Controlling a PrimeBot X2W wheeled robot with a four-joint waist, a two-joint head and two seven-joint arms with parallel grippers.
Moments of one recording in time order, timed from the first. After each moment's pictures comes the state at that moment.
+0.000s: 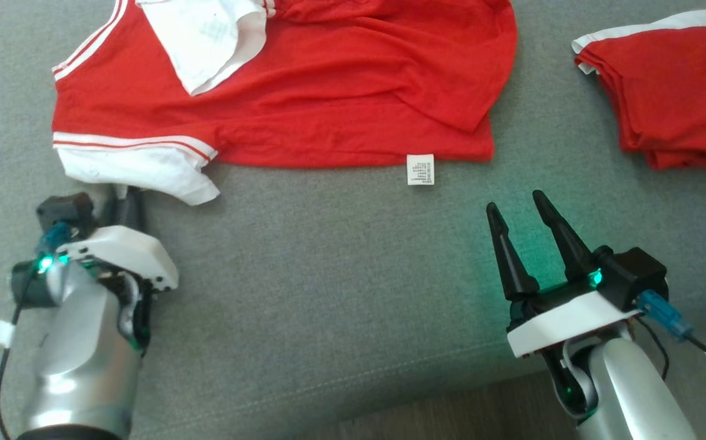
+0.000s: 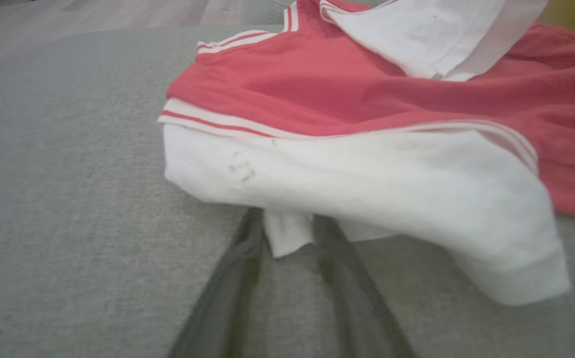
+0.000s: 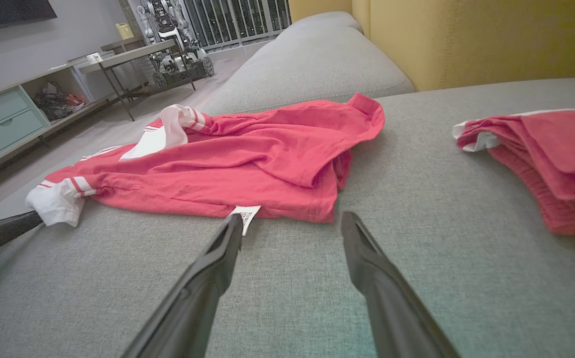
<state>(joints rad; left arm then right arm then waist) -0.53 0.15 -0.17 0.83 -0.28 0.03 -0.26 -0.17 -0.04 0.14 0.20 0.21 0.13 -0.26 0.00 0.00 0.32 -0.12</state>
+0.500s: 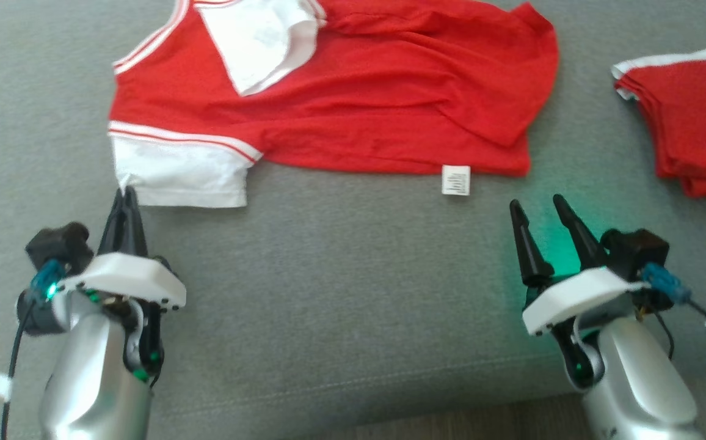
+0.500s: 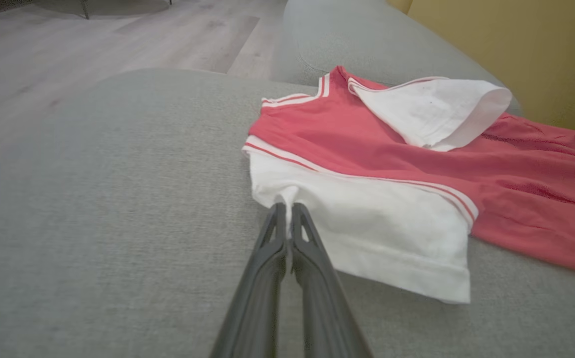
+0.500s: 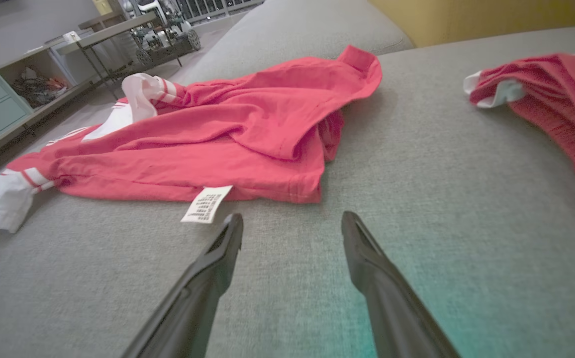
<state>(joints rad) -0.36 0.10 -0.08 0.56 -0.31 0.03 -0.26 -0.28 -0.05 0.06 0.46 0.24 0.13 -0.26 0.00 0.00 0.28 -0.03</state>
